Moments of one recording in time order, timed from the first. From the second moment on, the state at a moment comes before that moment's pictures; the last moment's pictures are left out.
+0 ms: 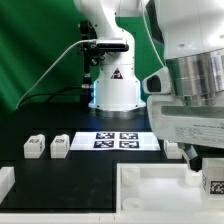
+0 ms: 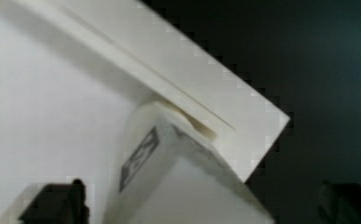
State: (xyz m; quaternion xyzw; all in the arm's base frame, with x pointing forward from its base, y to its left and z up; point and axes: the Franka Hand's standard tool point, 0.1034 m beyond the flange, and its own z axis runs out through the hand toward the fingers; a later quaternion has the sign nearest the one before) arm 0.635 0.119 0.077 -0.91 0.41 0.00 0.11
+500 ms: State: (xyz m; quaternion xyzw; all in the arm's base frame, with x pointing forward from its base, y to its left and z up) arm 0.640 0.117 0.078 -0.99 0.11 -0.03 0.05
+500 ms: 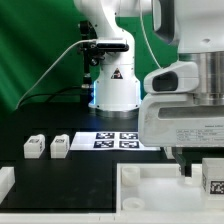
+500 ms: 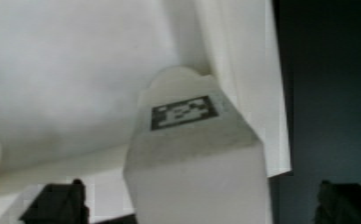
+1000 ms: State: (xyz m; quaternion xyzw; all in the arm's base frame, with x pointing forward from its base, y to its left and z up) arm 0.641 0.112 0.078 -0.95 0.31 -0.01 0.06
